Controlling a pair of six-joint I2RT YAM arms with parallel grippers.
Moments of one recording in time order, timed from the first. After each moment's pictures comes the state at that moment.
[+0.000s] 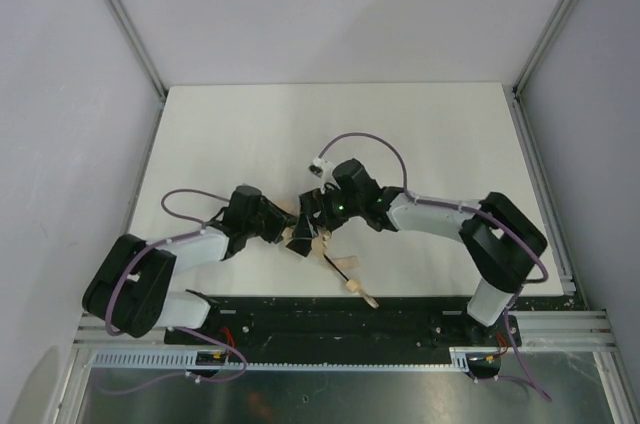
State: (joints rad) left arm -0.43 1.36 0.42 0.16 0.20 -1.30; right arm 0.86 1.74 1.01 0.06 -0.44 0.47
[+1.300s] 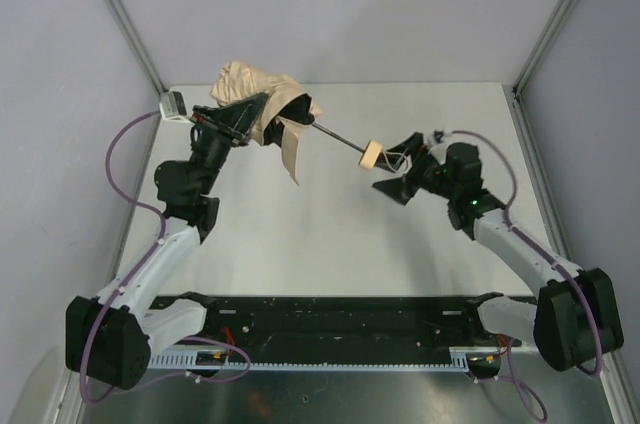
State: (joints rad) left arm -0.28 1.04 0.73 0.93 0.28 -1.36; right arm 0.28 1.15 0.75 0.12 -0.59 1.25
